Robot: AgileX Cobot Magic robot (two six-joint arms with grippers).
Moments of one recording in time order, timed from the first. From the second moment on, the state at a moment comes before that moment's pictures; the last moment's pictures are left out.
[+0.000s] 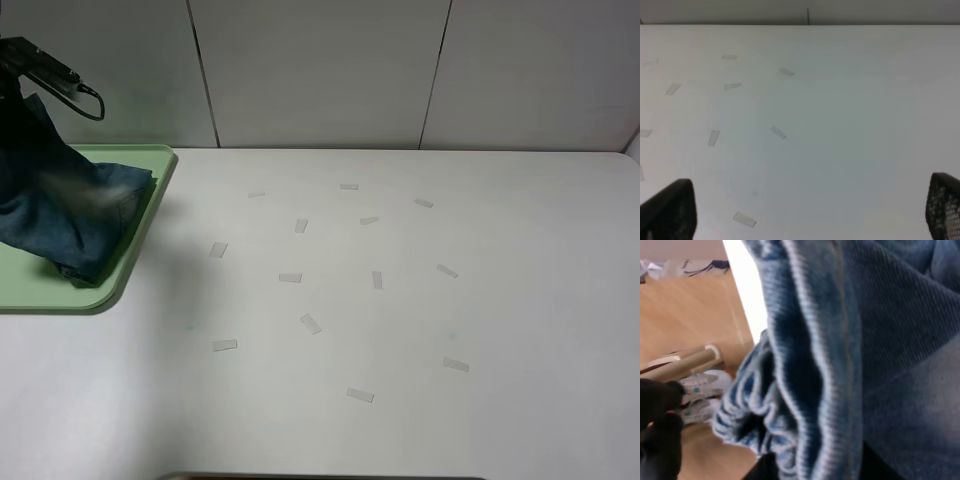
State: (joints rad) left arm 0.08 2.05 -1.59 0.58 0.77 0.13; right arm 0.11 -0.01 -0.49 0.08 1.02 -0.02
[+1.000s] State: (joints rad) left arm 0.08 2.10 -1.59 0.54 0.74 0.06; right arm 0.11 -0.01 -0.49 0.08 1.02 -0.02
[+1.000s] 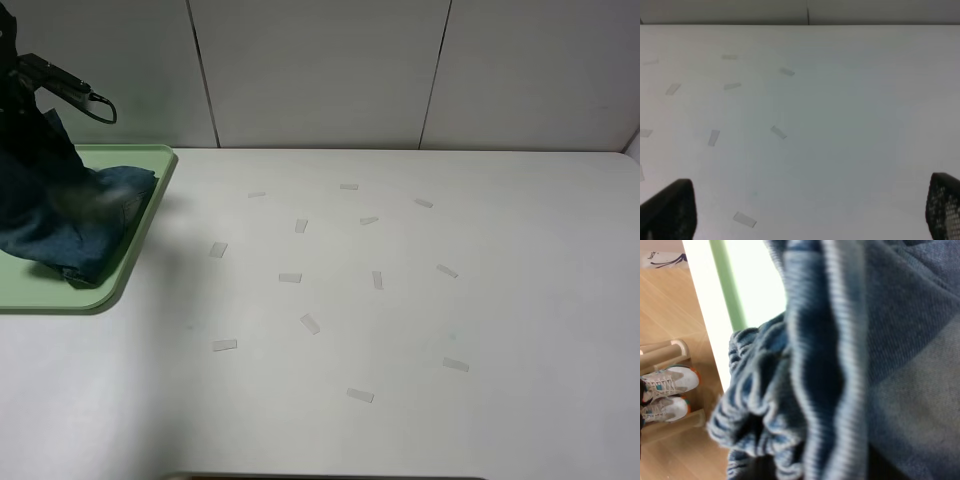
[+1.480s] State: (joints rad) left arm 0.08 2.05 -1.59 0.53 0.70 0.01; right arm 0.11 -0.01 -0.49 0.08 1.02 -0.02
